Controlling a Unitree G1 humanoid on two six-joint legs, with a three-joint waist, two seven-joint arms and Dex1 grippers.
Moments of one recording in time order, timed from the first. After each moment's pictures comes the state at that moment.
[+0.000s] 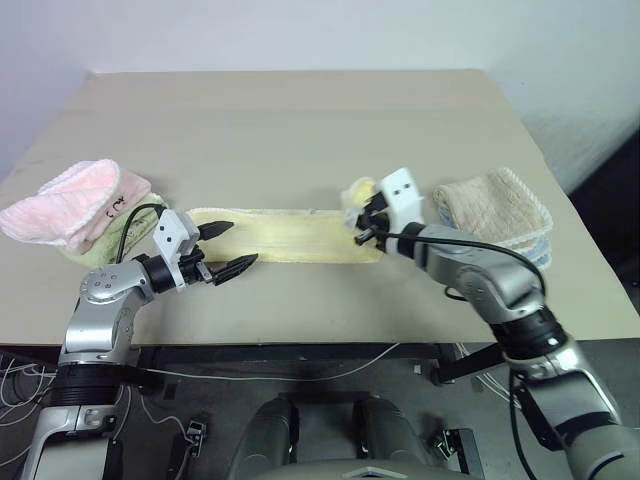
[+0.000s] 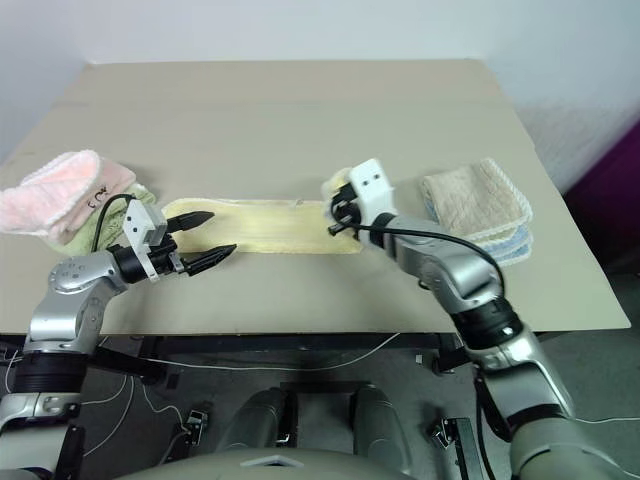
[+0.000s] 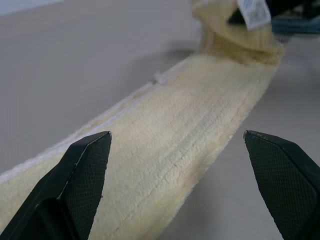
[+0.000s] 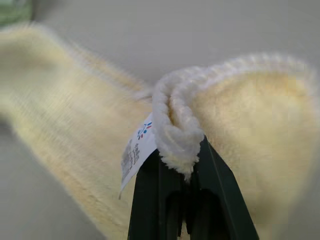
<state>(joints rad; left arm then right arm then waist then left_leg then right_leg) -0.29 0.60 0.13 0.13 -0.36 0.12 -1.00 -0.68 -0.46 0.37 -0.02 0.58 0.71 0.24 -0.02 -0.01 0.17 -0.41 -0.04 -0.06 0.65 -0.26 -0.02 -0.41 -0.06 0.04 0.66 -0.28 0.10</state>
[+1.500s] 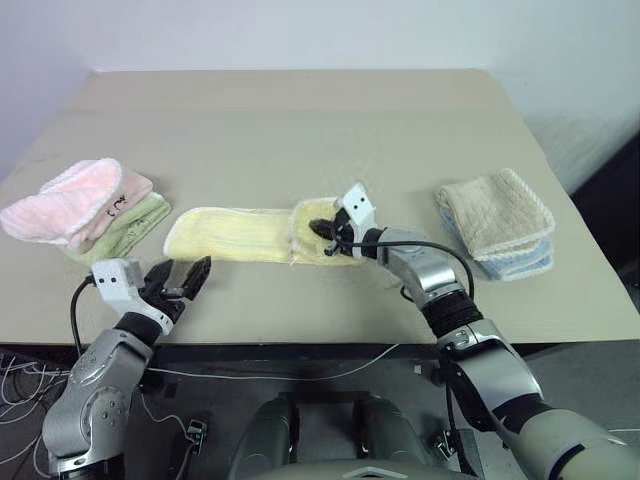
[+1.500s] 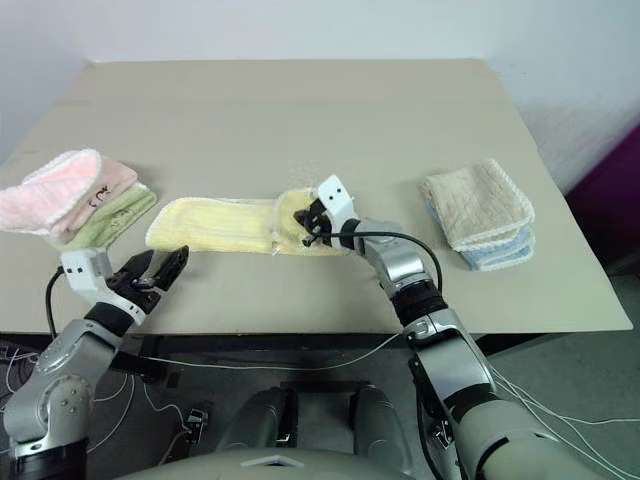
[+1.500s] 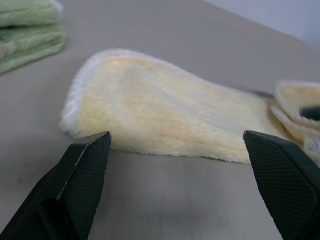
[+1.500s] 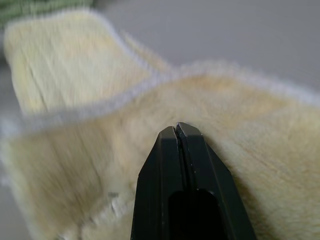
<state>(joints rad) 0.11 0.30 0.42 -0.37 -0.70 0.55 -0.27 -0.75 -0.17 0.23 0.60 0.17 0.20 0.69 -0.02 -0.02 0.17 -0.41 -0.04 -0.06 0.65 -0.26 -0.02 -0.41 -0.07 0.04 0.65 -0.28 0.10</state>
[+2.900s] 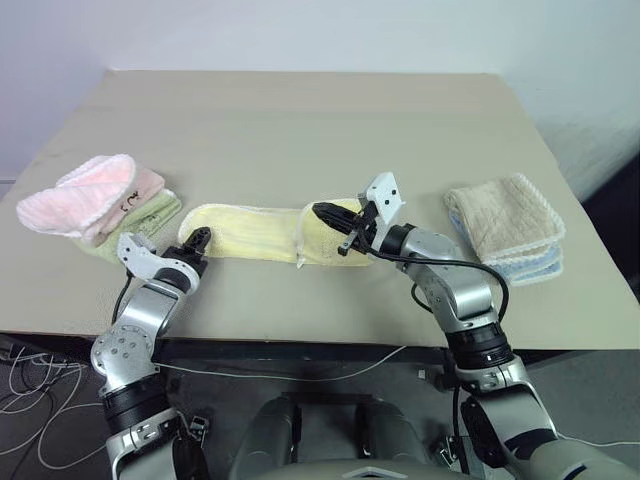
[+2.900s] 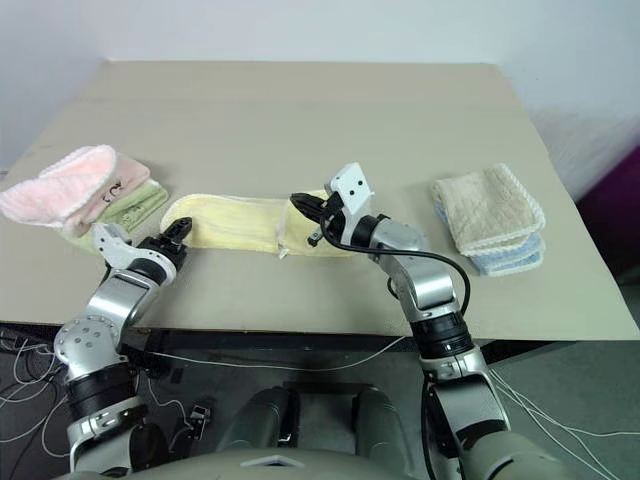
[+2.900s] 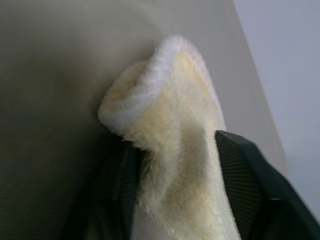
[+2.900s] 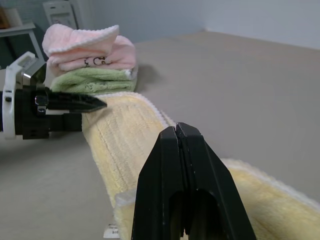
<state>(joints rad) -0.29 0.15 0.56 -0.04 -1.19 0.75 0.25 -0.55 -0.21 0.13 0.01 0.28 0.37 0.68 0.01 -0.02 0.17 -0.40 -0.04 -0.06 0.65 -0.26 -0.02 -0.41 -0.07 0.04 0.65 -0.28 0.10</state>
